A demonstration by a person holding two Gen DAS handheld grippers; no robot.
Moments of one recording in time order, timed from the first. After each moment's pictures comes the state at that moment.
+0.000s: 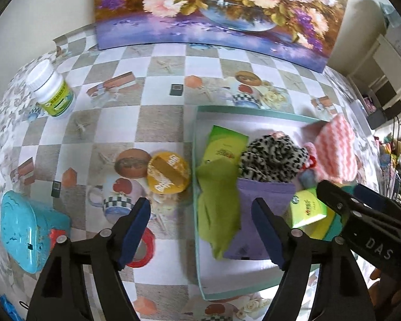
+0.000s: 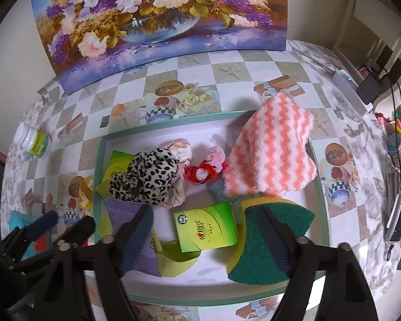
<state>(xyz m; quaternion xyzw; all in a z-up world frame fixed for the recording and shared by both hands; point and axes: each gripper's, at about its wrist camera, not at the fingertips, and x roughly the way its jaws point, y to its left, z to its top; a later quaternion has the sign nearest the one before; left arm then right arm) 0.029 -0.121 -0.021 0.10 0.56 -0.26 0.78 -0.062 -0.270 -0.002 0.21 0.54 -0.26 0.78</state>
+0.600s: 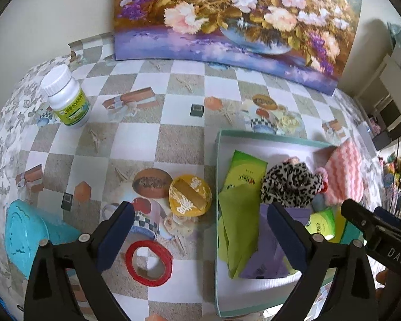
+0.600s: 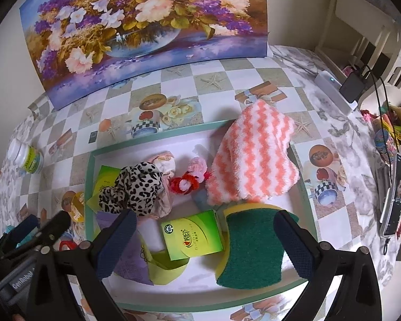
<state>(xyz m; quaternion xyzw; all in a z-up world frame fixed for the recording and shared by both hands) 0.049 -0.105 -0.015 0.07 0.53 -0.25 0.81 -0.072 -0.280 0.008 0.22 0.51 -0.29 0.78</state>
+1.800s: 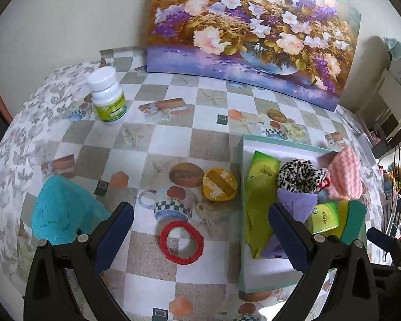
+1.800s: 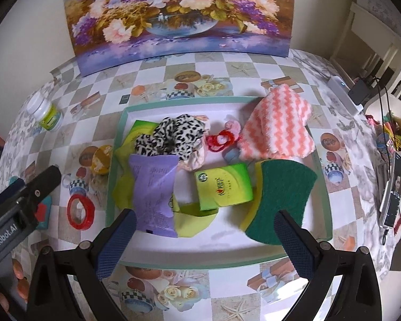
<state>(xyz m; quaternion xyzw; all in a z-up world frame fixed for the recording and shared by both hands) 0.020 -0.047 0.000 0.05 0.48 -0.22 0.85 -0.087 -0.205 0.007 0.17 0.53 -0.25 0.79</state>
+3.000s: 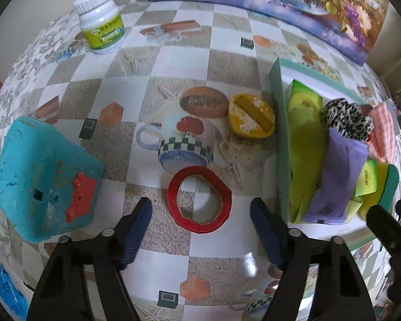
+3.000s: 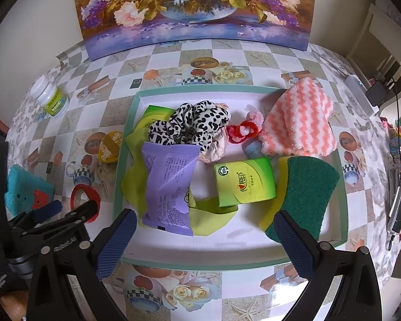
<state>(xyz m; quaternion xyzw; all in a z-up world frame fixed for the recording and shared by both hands) 0.030 -0.048 -0.074 0.09 0.61 -0.19 0.76 -0.073 -0.199 -0.008 0.17 0.55 -0.23 0.78</state>
